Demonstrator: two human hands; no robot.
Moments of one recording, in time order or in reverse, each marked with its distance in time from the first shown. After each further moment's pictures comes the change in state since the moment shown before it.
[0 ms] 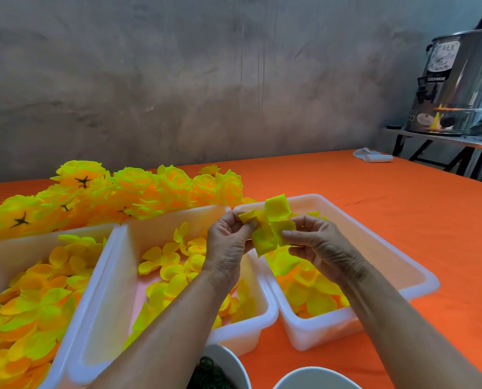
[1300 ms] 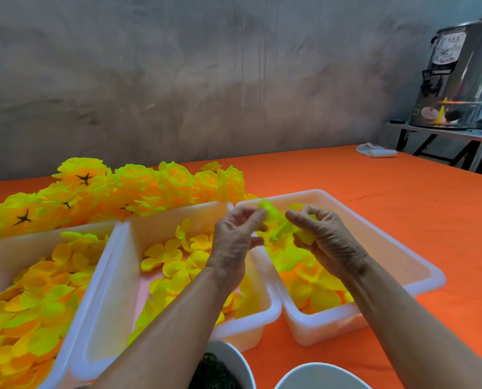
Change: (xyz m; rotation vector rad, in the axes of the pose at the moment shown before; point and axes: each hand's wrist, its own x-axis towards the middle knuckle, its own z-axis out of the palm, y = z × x) left_hand -0.007 0.008 0.003 0.092 -0.011 -0.040; right_hand -0.002 -0.003 0.007 0.086 0.003 -0.137
